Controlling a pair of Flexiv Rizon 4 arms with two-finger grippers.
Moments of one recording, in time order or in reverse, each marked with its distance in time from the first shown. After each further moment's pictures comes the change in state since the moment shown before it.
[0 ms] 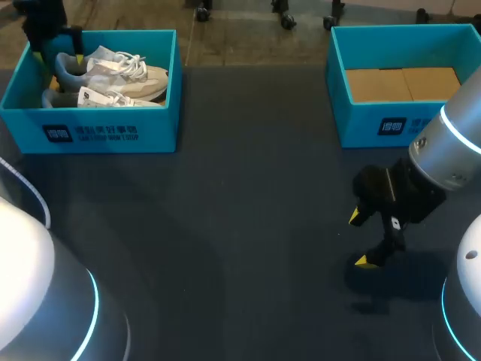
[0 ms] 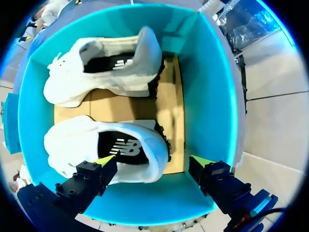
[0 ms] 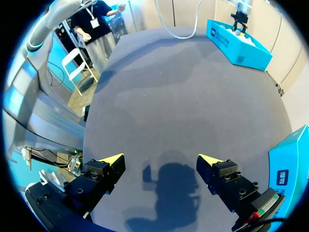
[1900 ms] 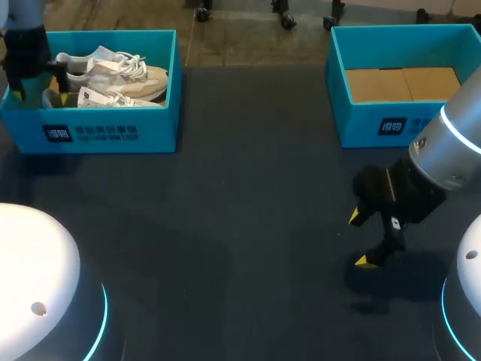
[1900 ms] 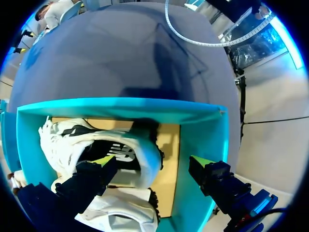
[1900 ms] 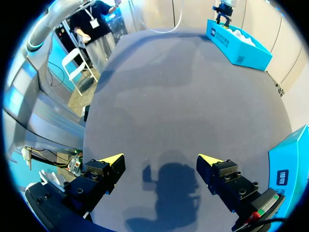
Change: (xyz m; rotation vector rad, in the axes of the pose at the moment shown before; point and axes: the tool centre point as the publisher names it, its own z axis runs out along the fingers) left arm 0.005 -0.147 0.008 0.091 0.042 -0.063; right arm 0.000 0.000 0.000 0.000 0.000 0.000
